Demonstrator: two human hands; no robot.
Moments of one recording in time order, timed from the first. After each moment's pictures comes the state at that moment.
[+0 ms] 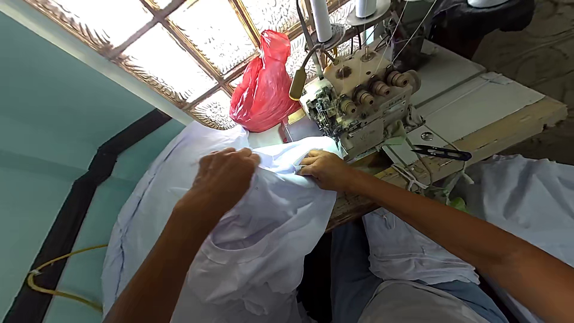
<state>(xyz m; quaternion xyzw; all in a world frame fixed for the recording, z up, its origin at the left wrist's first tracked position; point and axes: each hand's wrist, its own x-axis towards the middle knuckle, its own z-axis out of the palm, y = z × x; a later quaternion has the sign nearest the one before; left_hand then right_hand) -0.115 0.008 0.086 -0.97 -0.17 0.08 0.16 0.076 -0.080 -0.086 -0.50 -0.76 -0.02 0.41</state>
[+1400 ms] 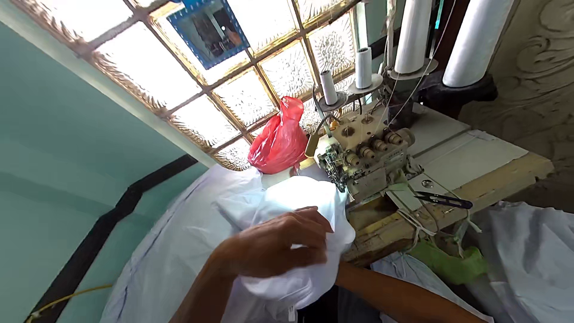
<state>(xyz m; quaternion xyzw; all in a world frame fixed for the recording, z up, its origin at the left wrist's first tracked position) -0.087 -0.019 0.111 -0.97 0.13 0.06 -0.22 -0.032 -0.111 -0.065 -0.59 -0.66 0.35 0.29</state>
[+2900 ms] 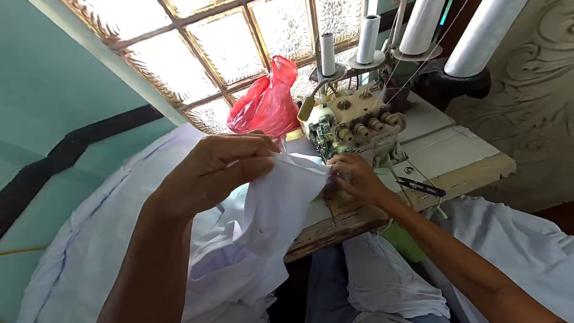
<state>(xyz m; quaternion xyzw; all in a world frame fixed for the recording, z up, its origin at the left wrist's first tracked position) -0.102 0.009 0.117 -0.93 0.11 -0.19 -0.31 0.139 -0.131 -0.086 -0.58 -0.68 -0.06 0.45</state>
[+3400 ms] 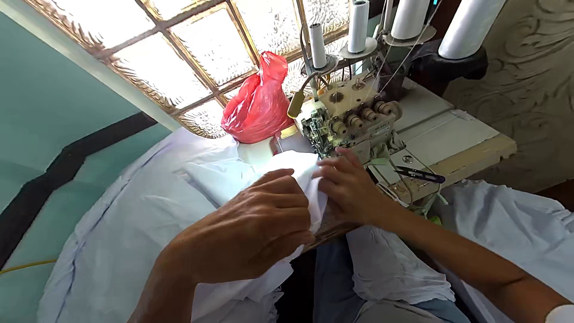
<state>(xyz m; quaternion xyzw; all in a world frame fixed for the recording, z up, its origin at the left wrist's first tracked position) -0.107 -0.045 0.099 -0.96 0.22 -0.07 -0.13 0.079 -0.164 -0.038 -0.53 -0.71 -0.20 0.41</state>
